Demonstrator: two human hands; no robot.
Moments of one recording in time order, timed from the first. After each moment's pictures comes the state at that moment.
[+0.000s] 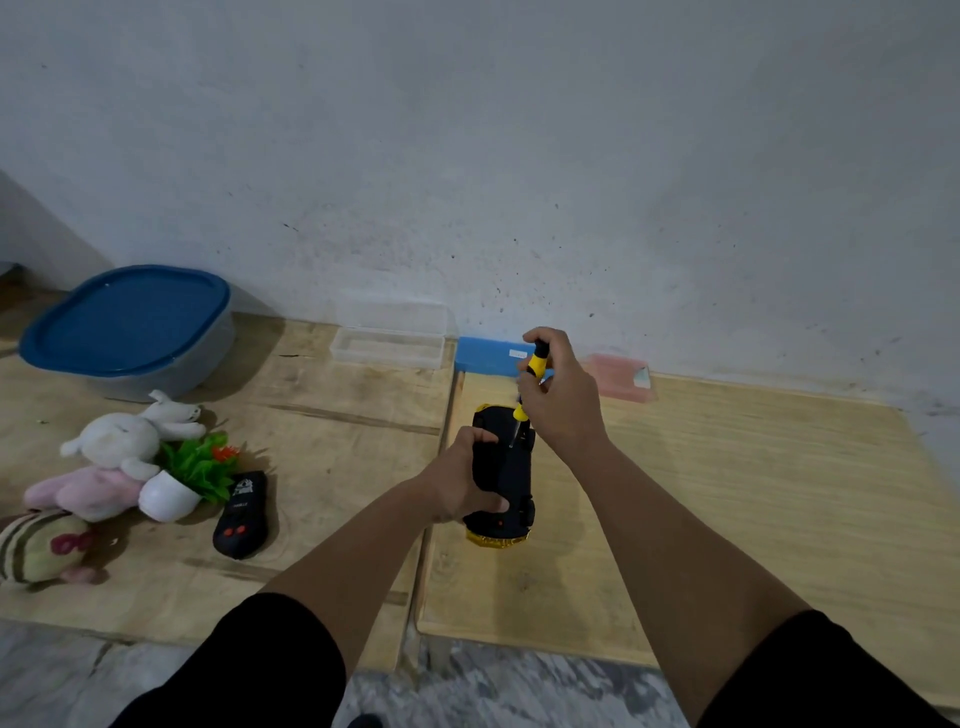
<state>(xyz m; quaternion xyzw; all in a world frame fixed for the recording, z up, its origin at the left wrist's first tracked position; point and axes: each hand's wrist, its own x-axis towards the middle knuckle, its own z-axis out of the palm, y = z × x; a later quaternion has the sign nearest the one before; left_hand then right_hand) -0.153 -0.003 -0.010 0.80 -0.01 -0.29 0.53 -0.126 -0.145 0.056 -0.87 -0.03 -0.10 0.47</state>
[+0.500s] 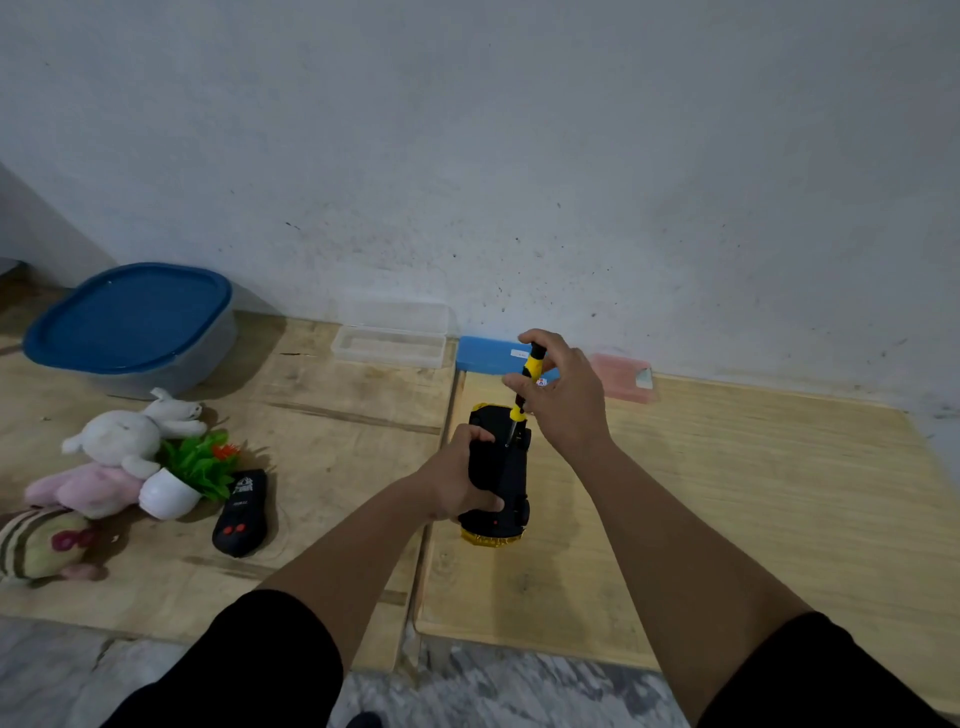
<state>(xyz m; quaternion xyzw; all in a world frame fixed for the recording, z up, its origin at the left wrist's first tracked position) -0.152 0.000 -0.011 0.80 -0.02 -0.29 0.53 -0.124 -0.148 0.055 -0.87 -0.02 -0.10 0.48</state>
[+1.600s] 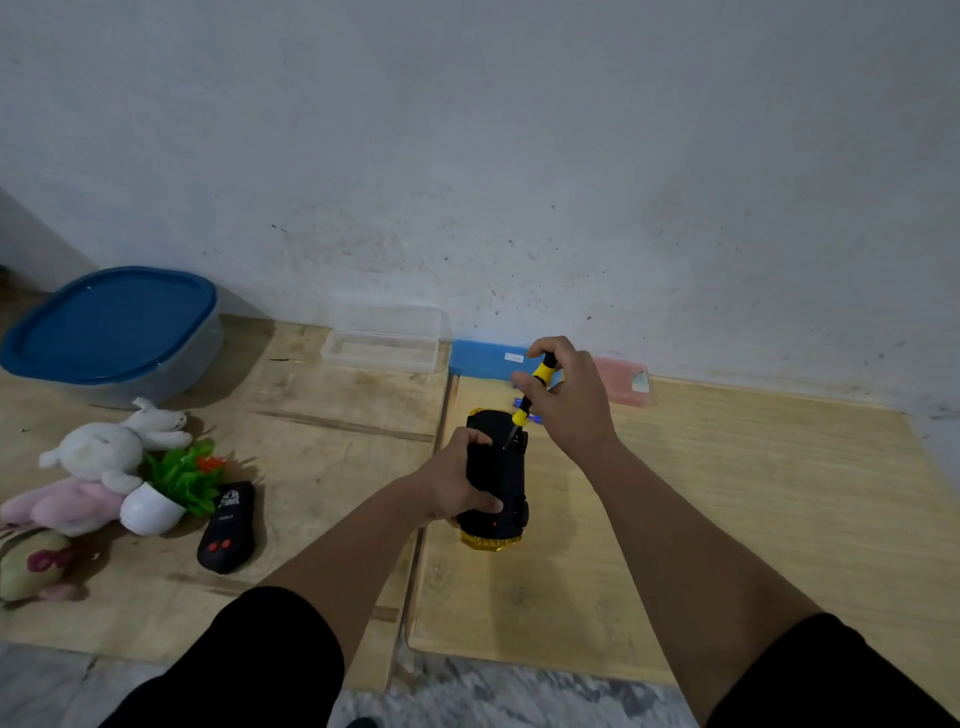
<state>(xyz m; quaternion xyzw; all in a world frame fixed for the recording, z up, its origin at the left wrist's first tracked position) -0.136 -0.006 -0.011 0.78 0.01 -0.32 0.54 -0.107 -0.162 0.050 -0.87 -0.03 -0.10 0.48</state>
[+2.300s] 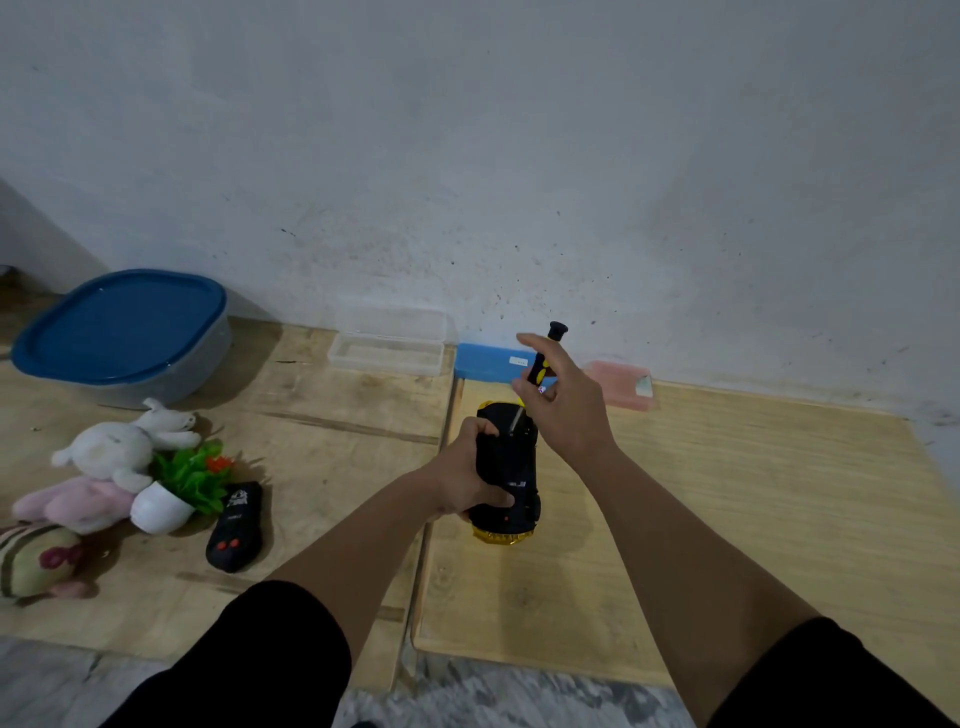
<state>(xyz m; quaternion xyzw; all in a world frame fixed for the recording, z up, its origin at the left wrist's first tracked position) -0.136 -0.009 0.002 0.77 -0.01 -0.31 0.56 -0.112 -0.156 0.051 -0.89 -0.06 -0.09 0.45</state>
